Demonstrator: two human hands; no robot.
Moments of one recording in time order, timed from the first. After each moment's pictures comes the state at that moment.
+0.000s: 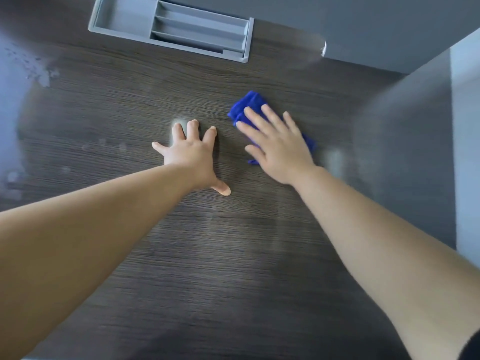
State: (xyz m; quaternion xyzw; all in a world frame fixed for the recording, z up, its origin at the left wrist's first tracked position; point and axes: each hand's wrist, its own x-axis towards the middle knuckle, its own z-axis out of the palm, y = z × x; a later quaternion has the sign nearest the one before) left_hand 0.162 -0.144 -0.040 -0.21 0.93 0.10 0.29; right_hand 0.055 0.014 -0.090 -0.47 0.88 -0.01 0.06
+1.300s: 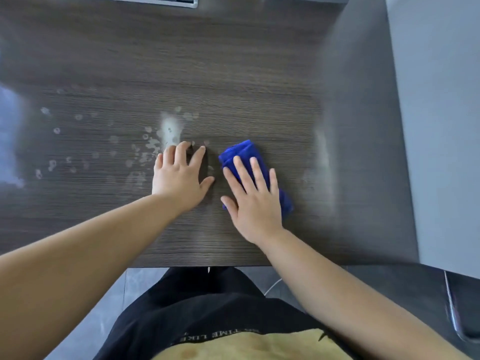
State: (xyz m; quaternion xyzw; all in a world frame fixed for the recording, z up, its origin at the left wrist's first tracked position) left_hand 0.314 -0.032 -0.055 -0.15 0.97 0.08 0.15; right_hand 0.299 0.141 -0.092 -0.34 0.94 -0.06 0.04
